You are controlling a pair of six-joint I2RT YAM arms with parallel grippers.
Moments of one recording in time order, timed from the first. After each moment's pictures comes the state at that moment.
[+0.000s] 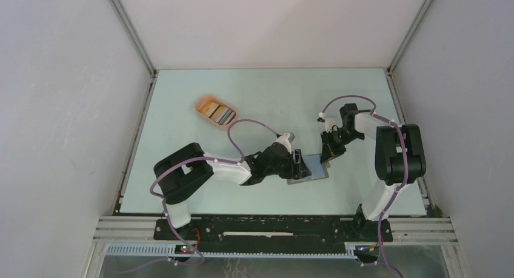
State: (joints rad) left arm -1.05 1.80 0.85 0.39 0.06 -0.92; right arm 0.07 1.80 1.05 -0.79 -0.61 -0.33
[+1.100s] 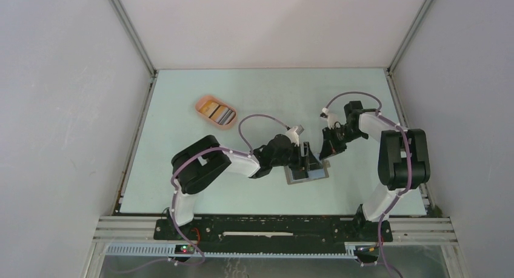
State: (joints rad) left arm -0.99 1.97 0.97 0.61 0.27 -0.91; right arm 0.04 1.74 1.05 -0.80 -0.69 -0.34
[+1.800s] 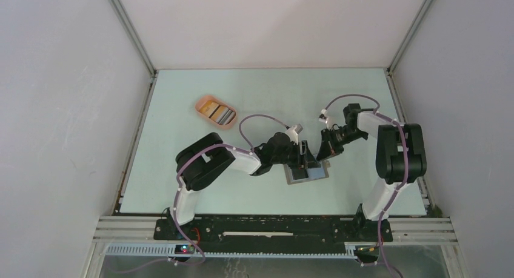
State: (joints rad) left arm -0.95 2.03 1.00 0.62 0.32 -0.93; right arm 0.02 1.79 1.07 -0.85 -0.85 -0.38
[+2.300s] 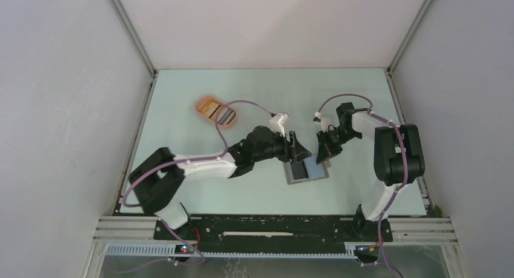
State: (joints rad) left arm -0.95 1.66 0.88 0.50 0.22 -0.77; right arm 0.10 1.81 1.07 -0.83 -0.67 -0.36
